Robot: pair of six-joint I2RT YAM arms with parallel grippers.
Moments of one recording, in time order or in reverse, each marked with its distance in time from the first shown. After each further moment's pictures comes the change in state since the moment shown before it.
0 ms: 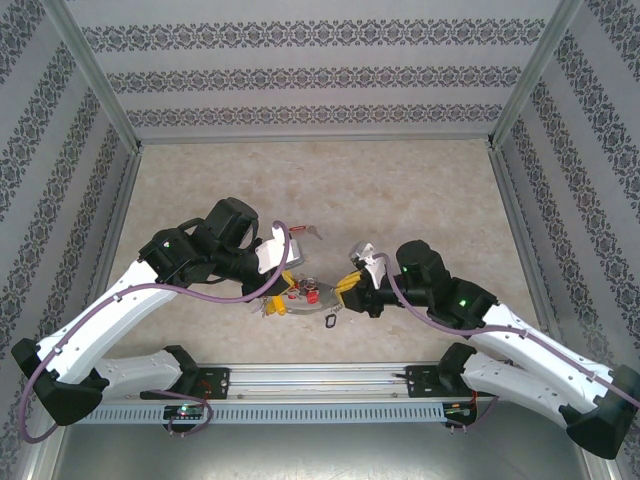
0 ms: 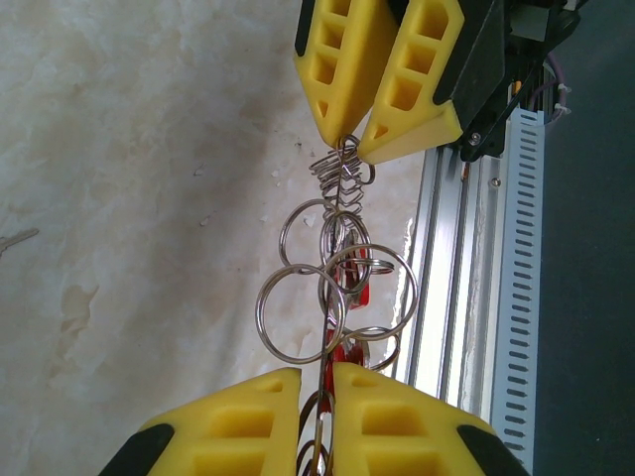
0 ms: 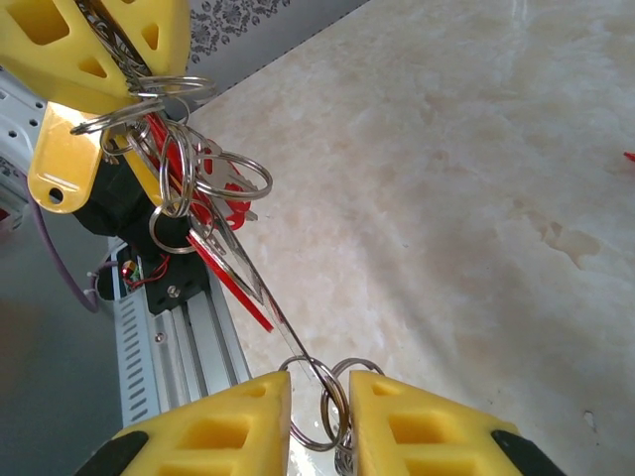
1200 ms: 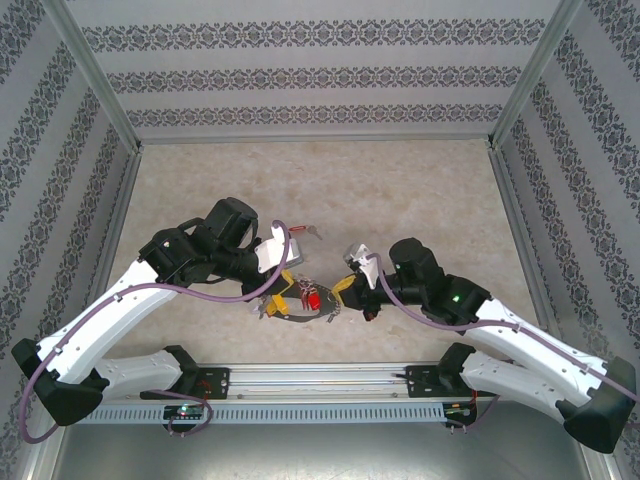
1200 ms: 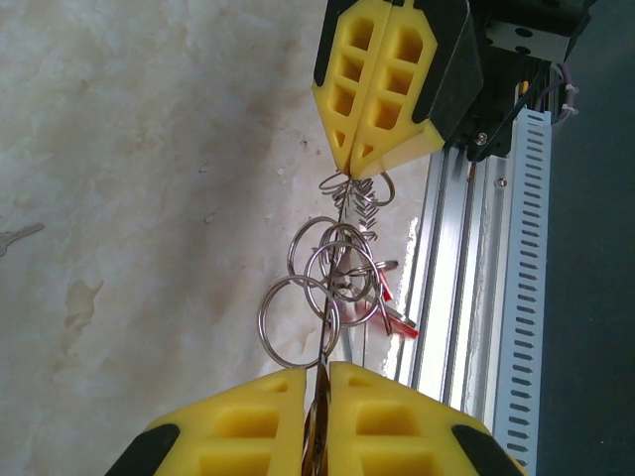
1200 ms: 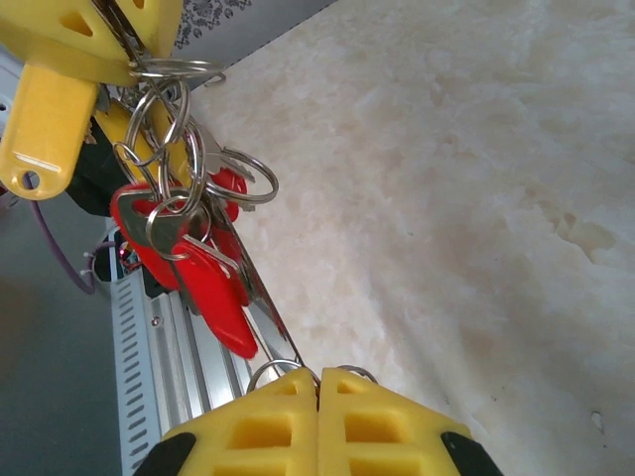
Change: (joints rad) left arm 0.005 0.000 -0.003 0.002 -0.007 -0.004; right arm 0.003 0.045 0.015 -0.013 -0.013 -0.035
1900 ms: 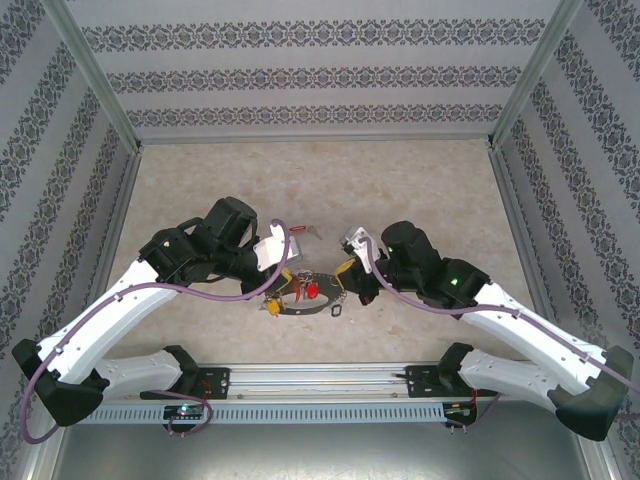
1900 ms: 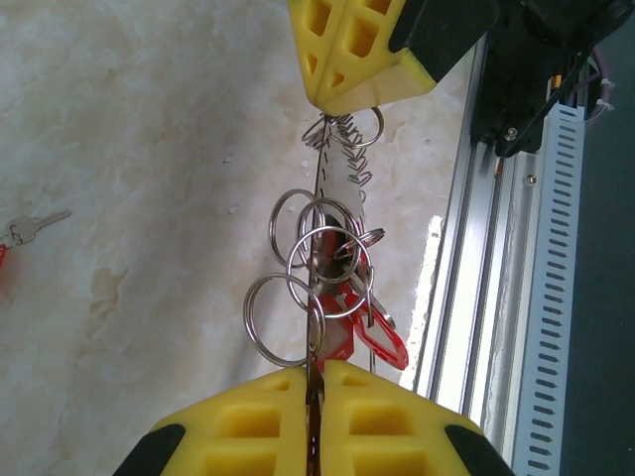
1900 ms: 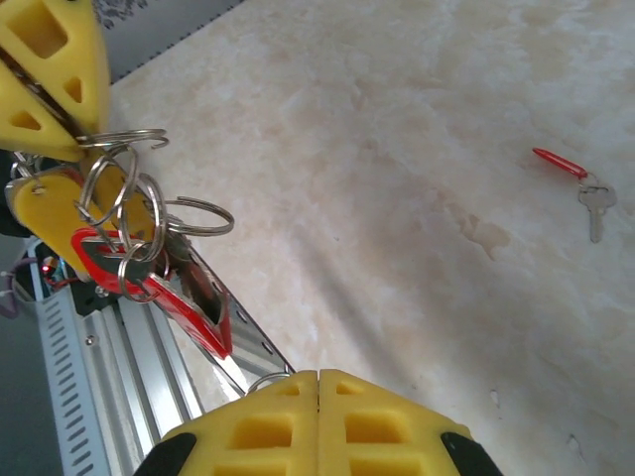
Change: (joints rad) left arm 0.006 -0.001 -0.008 0.008 -0.042 0.000; right arm 0.004 0.117 0.204 -0.177 0.162 -0.044
